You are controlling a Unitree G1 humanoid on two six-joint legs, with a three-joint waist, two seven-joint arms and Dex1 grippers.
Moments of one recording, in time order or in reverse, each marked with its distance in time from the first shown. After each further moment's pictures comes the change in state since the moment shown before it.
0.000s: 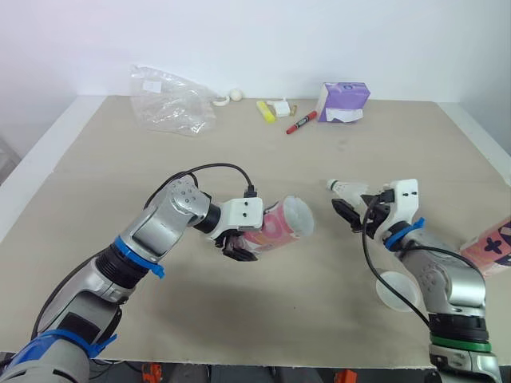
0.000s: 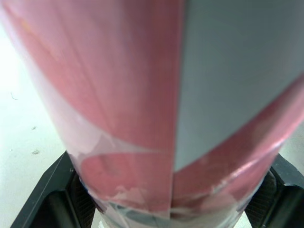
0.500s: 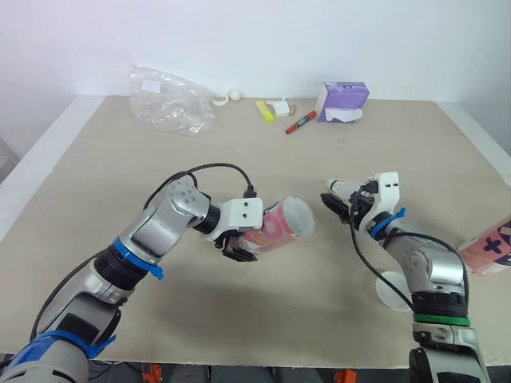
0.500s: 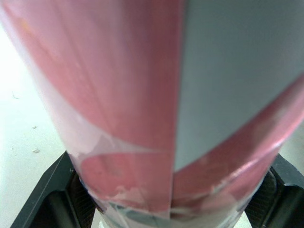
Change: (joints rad) left arm 0.011 0.005 0.001 -0.027 -0.001 0.021 0.011; right arm -0.134 0.044 0.035 0.169 -0.012 0.003 0.037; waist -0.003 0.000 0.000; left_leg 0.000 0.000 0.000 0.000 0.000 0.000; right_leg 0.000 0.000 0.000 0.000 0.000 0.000
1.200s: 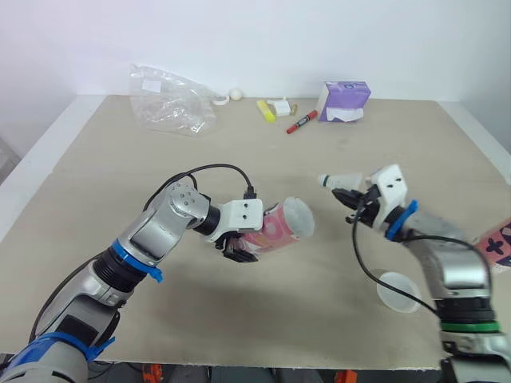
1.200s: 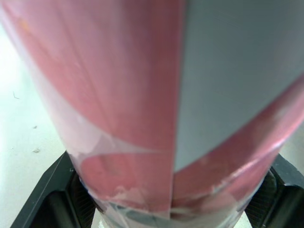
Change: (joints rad) left arm 0.007 0.001 0.001 -0.010 -0.002 -0.002 0.009; right arm 0.069 -0.278 0.073 -0.262 -0.119 -0.222 0.289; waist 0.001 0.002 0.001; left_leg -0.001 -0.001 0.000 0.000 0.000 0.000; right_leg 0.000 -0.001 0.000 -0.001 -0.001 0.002
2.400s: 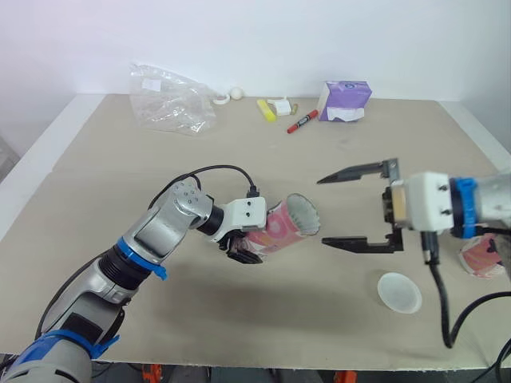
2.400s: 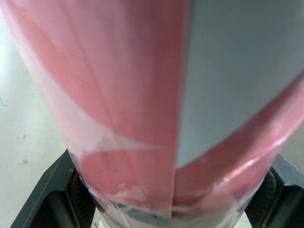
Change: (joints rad) left arm -0.017 -0.023 -0.002 0.023 -0.036 0.037 -0.014; right arm -0.109 -0.332 -0.003 -0.309 0.178 -0.134 0.486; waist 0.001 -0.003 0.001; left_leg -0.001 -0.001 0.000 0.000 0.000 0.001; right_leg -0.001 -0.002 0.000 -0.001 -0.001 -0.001
